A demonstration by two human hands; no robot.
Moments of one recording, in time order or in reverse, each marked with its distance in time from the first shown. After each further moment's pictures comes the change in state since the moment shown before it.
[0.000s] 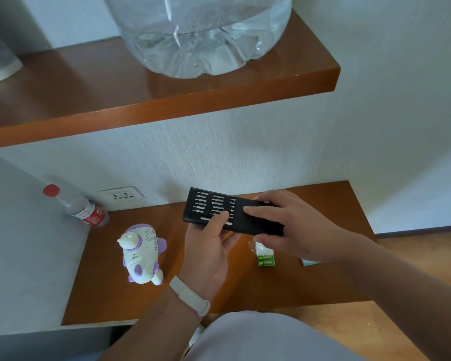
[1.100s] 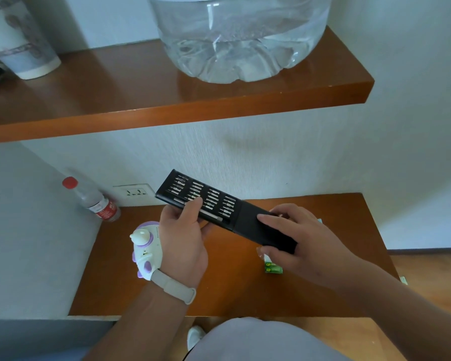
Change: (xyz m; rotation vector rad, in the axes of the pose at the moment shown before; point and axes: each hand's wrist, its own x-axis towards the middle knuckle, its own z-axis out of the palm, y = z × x) left_hand 0.008 0.045 -0.015 0.047 0.273 0.194; right_hand -0.011 -0.023 0.007 0.054 0.060 0.100
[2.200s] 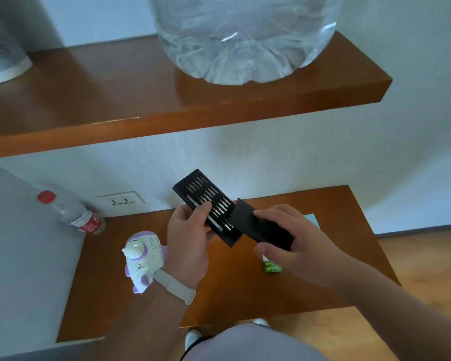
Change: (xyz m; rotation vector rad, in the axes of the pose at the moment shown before) left_hand 0.032 -0.008 -0.010 0.172 -0.227 -0.116; right_hand 0.010 -0.017 0.015 0.361 -0.052 0.231
